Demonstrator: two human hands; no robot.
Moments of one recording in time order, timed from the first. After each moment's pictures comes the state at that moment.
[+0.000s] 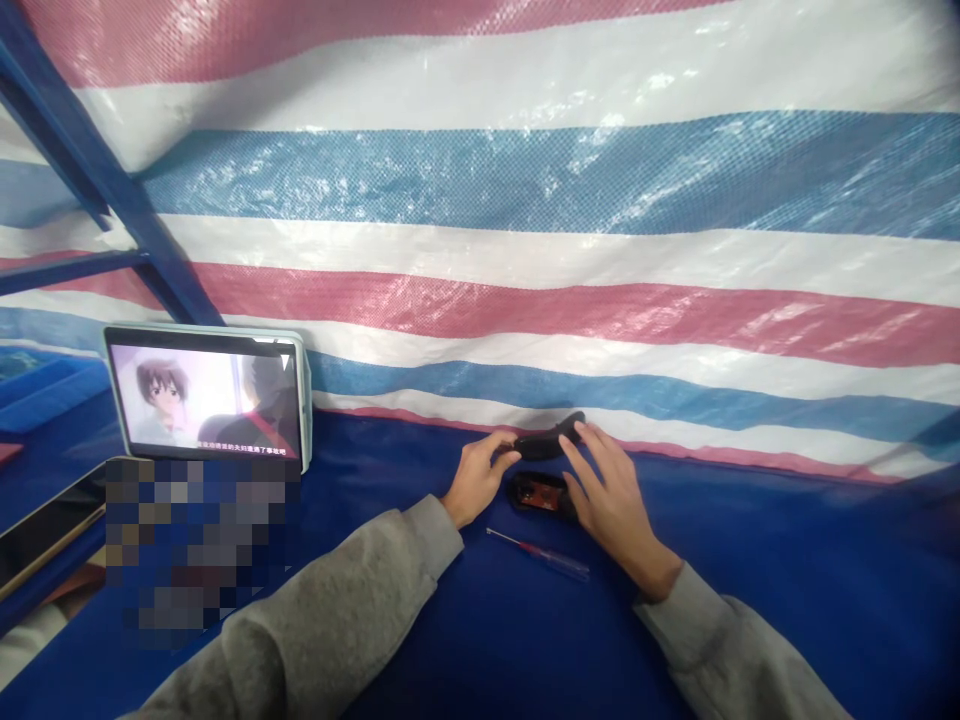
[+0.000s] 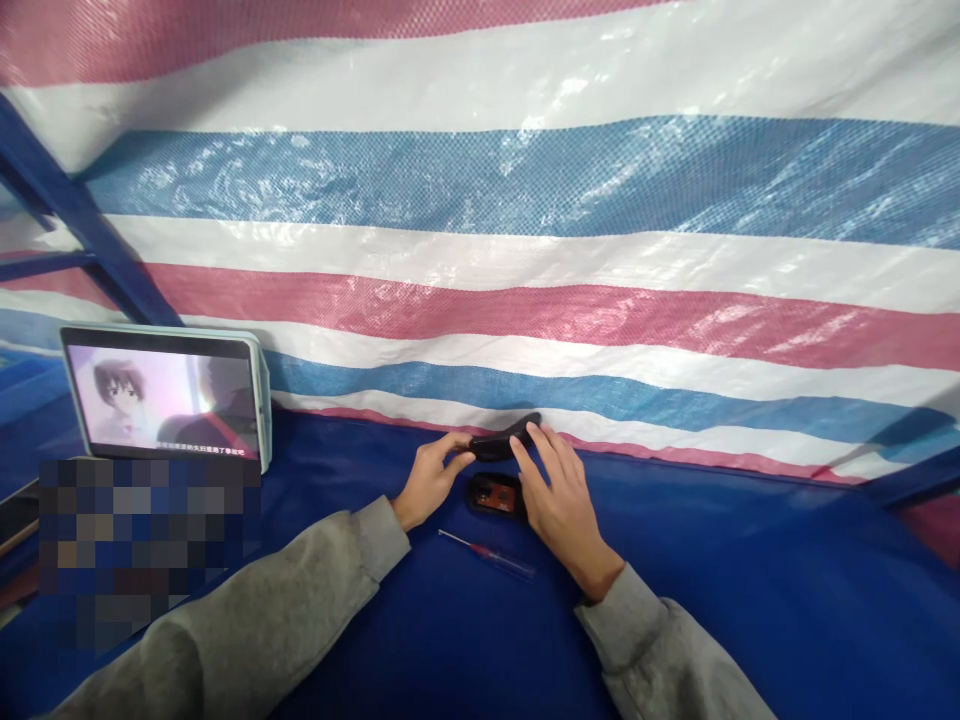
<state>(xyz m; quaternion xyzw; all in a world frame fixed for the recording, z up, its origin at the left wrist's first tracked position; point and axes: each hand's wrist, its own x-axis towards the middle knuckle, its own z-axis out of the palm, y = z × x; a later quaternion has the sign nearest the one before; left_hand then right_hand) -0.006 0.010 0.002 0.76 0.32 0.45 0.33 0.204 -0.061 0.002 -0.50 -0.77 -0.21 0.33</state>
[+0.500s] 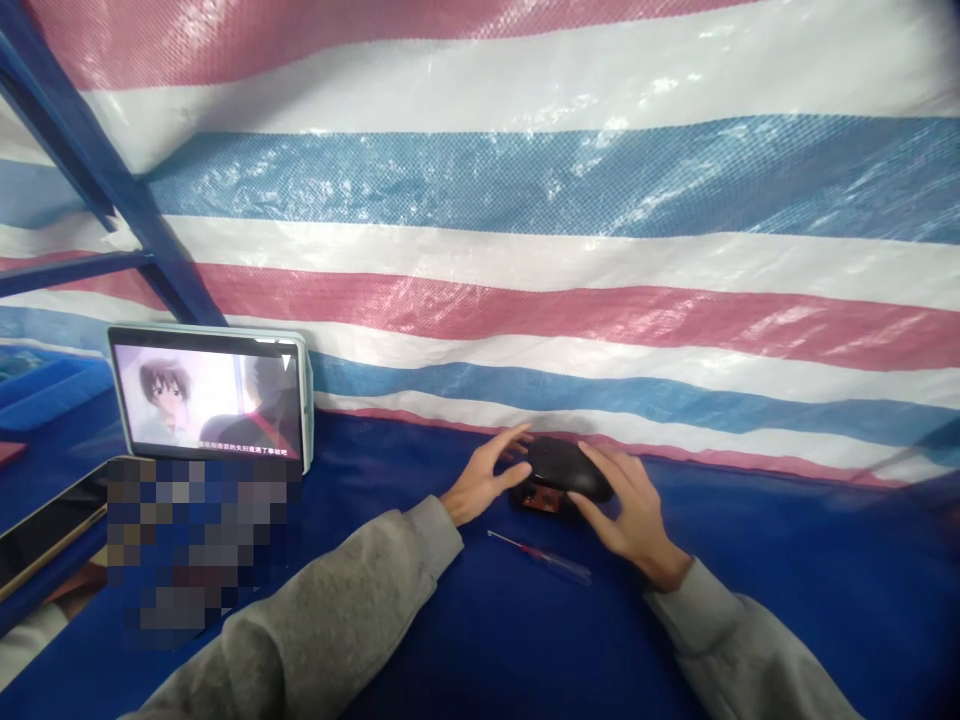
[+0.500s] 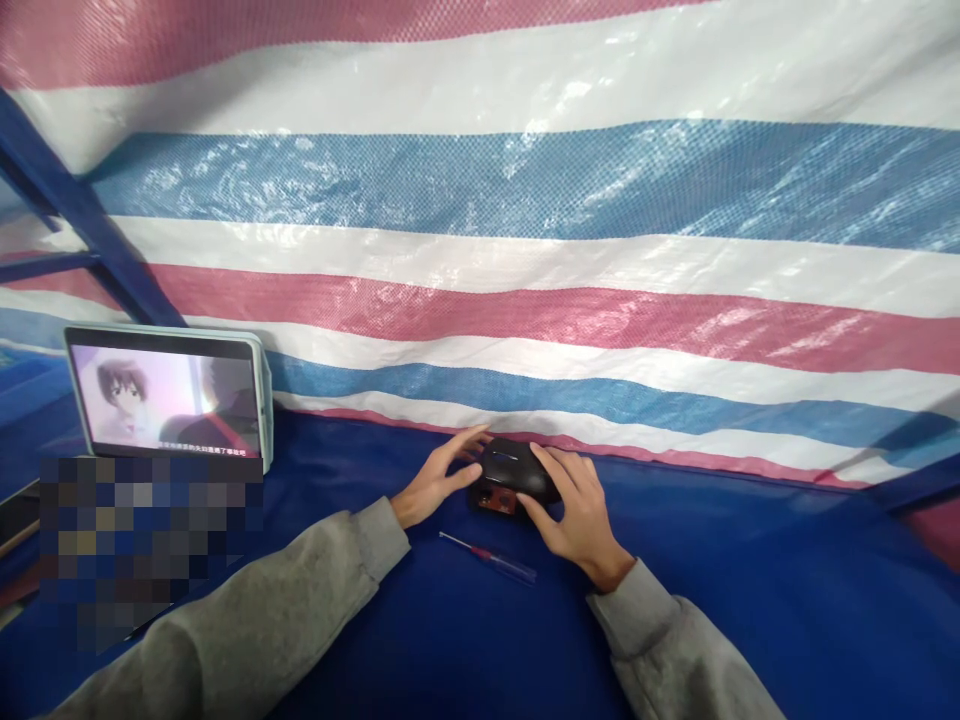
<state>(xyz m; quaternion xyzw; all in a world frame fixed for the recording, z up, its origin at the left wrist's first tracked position) -0.011 0.009 0.009 0.72 0.24 0.39 0.52 0.220 -0.068 0.010 -0.46 -0.77 -0.16 0.41</state>
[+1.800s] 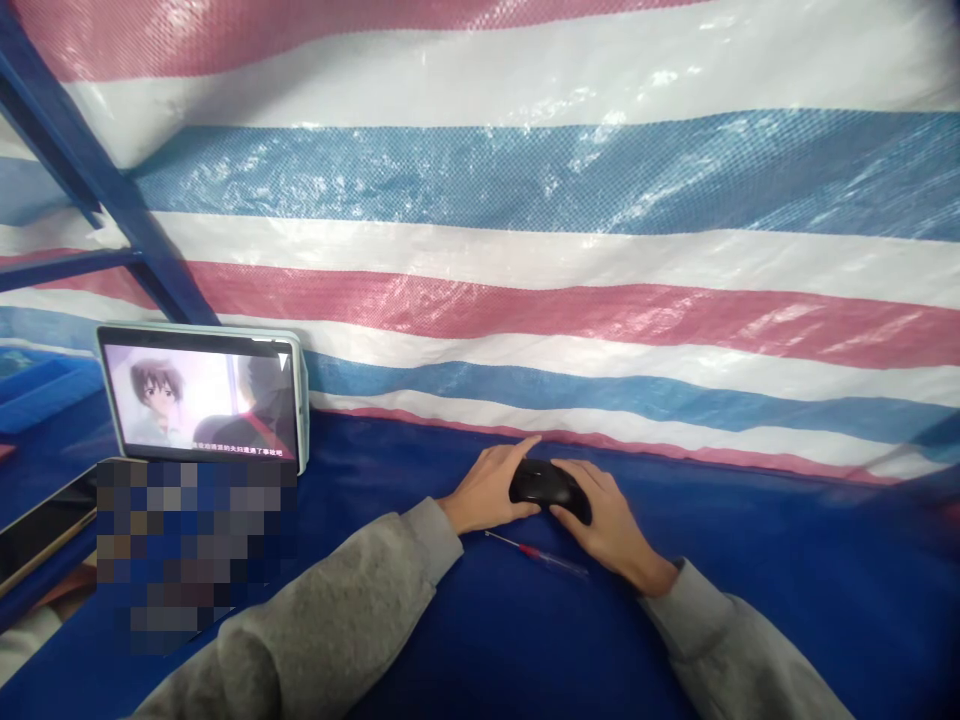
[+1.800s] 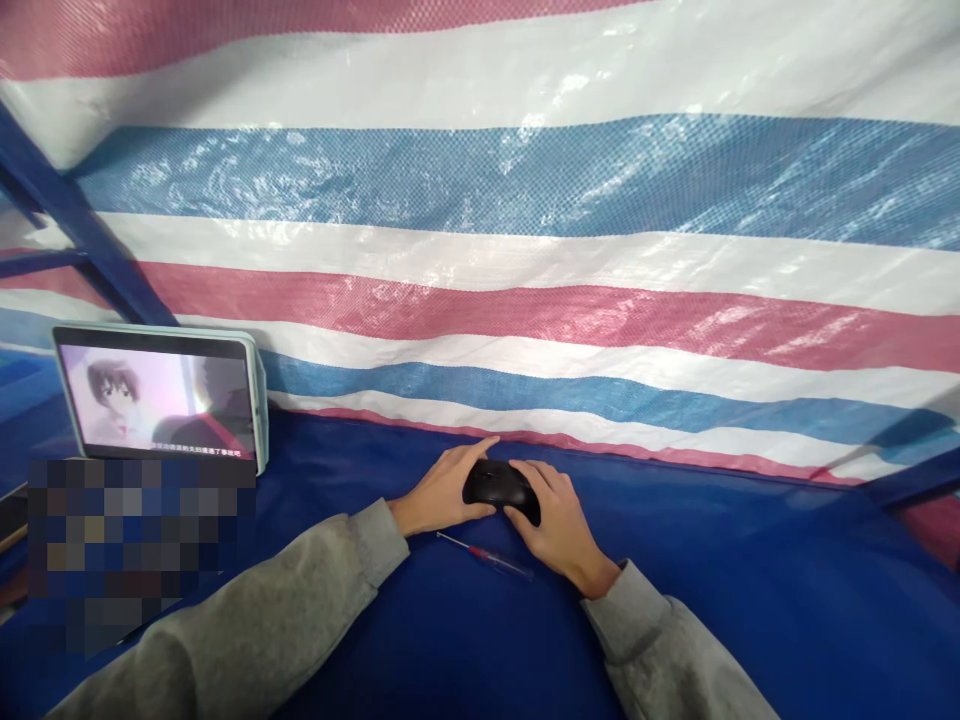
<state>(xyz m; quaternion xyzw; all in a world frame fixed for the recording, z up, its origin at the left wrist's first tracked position) -0.004 0.002 0.006 0.88 0.32 0.22 0.29 0.209 -0.072 -0.012 -0.56 -0.77 0.02 0.30</state>
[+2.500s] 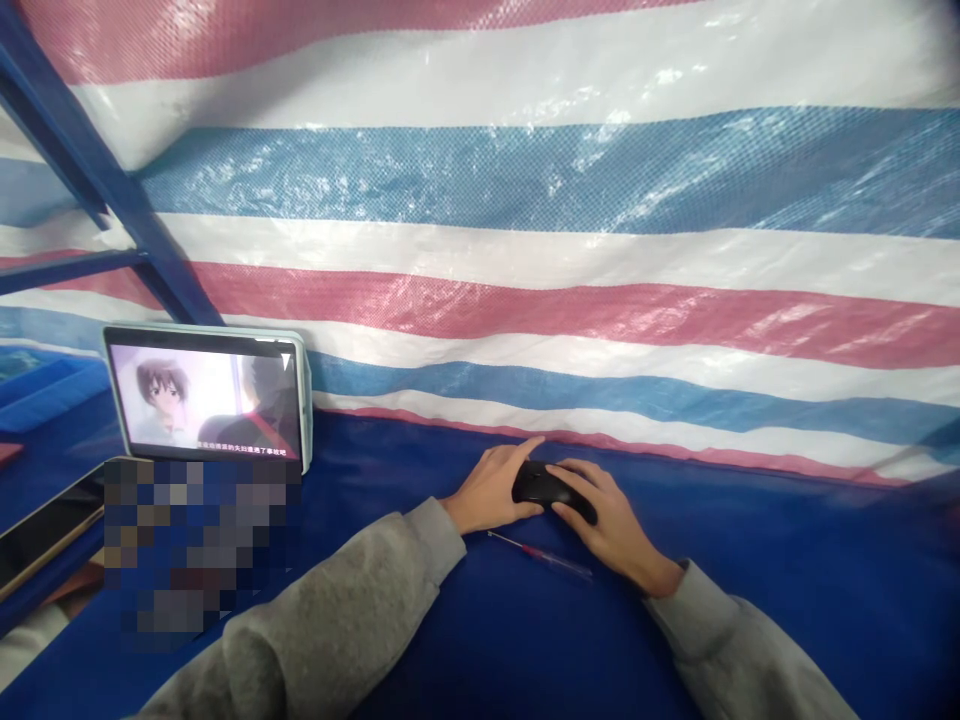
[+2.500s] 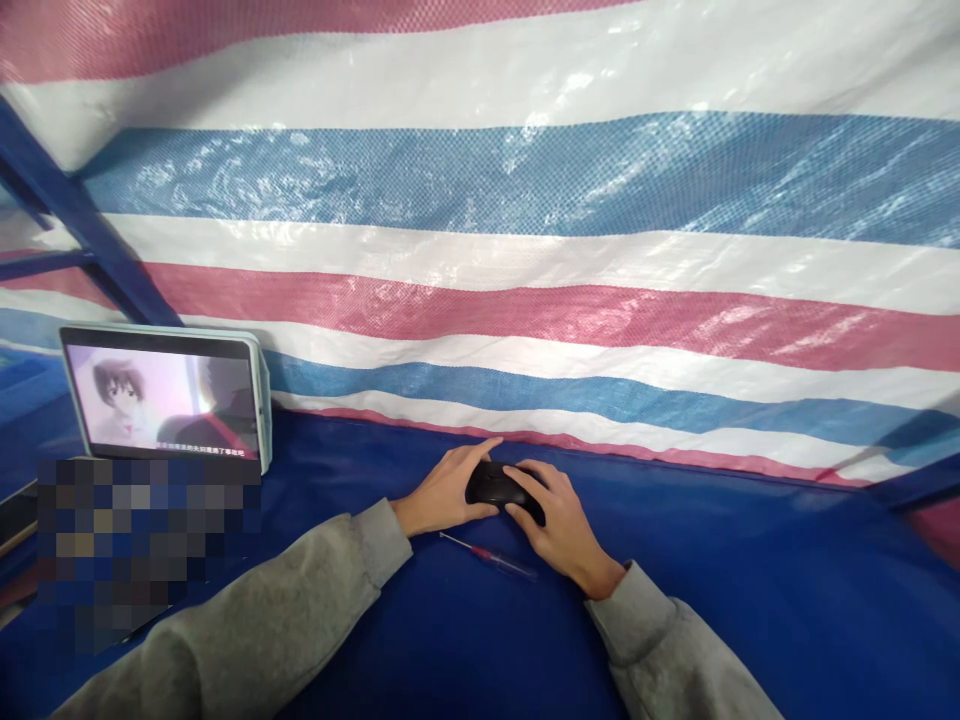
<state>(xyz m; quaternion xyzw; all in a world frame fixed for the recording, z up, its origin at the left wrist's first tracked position) -0.004 0.002 0.006 0.88 0.32 0.22 0.28 0.210 -0.072 -0.011 -0.53 -0.79 0.02 0.31</state>
